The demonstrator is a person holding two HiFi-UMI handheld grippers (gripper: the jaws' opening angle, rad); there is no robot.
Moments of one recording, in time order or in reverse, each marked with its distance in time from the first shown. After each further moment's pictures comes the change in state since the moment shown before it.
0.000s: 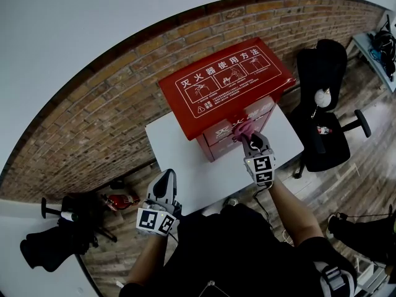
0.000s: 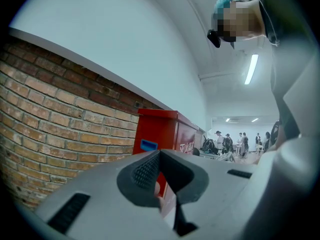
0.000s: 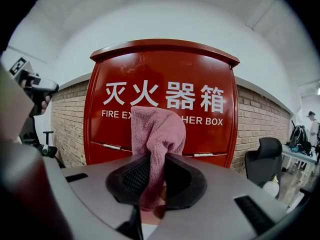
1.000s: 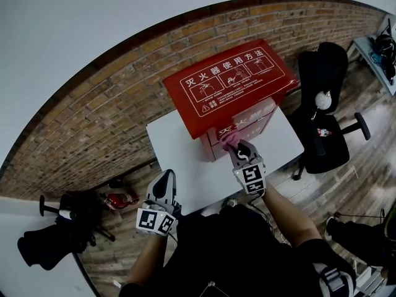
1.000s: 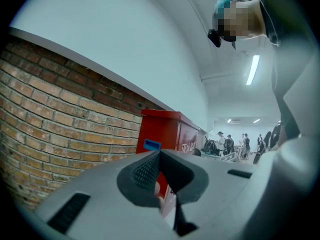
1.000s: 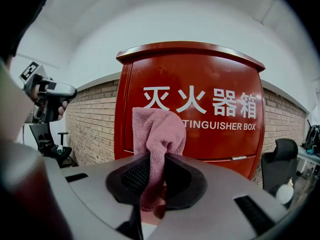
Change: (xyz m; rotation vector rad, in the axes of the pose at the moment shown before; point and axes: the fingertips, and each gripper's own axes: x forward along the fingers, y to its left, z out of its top) left arm -0.009 0.008 0.000 -0.010 -0.008 0.016; right arm -0.003 0.073 0.013 -0.022 -0.011 0.142
